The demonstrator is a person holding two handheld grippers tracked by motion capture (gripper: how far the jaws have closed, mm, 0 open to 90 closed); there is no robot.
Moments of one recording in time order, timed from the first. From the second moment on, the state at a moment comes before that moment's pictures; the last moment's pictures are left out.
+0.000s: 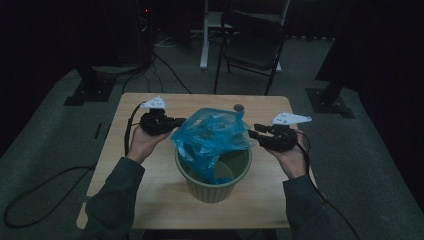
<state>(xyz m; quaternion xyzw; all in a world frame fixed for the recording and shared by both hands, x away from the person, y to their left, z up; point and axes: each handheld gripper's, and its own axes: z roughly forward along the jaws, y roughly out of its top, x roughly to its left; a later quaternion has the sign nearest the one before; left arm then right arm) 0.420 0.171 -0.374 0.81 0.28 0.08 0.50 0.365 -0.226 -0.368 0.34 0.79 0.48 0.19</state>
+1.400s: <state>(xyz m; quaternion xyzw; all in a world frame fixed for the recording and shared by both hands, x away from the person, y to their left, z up) 0.351 0.198 -0.409 0.81 0.28 0.05 0.51 0.321 -0.230 -0.394 0.32 0.83 0.44 0.15</state>
